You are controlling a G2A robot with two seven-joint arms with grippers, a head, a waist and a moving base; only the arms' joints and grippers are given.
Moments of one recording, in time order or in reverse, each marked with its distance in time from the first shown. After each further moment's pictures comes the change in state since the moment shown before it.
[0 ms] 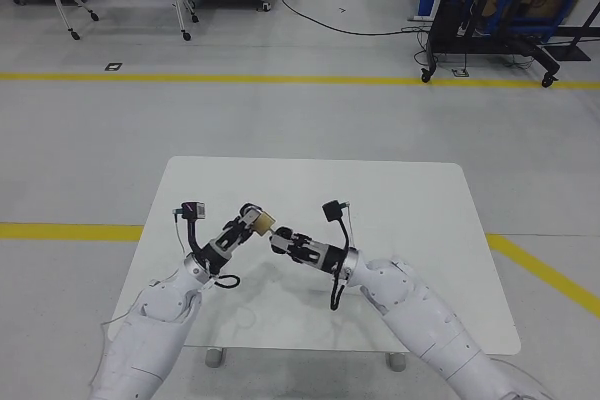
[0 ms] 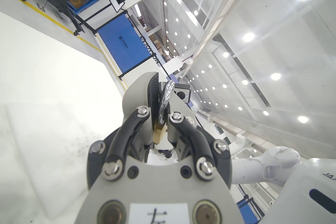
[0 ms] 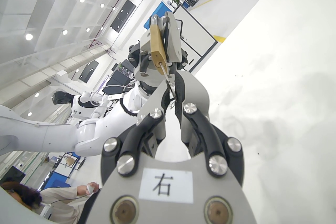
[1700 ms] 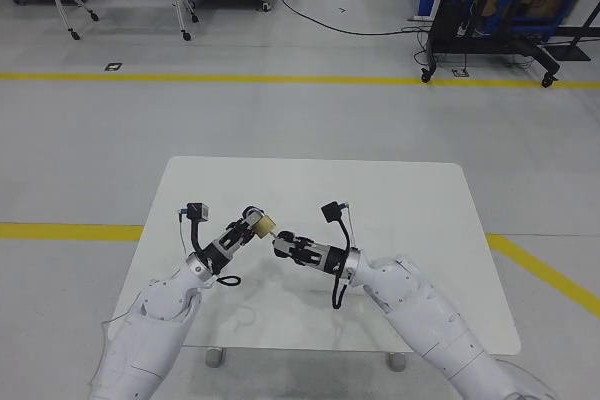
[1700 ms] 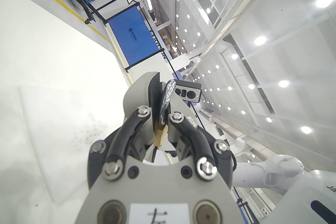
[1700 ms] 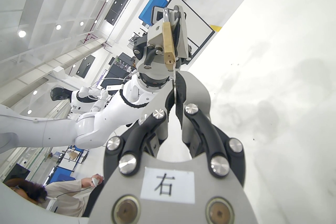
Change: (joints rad) left arm -0.007 0.002 0.006 0.013 -0.015 0.106 -0.017; right arm 0.000 0.009 0.010 -0.008 0.011 0.032 0.062
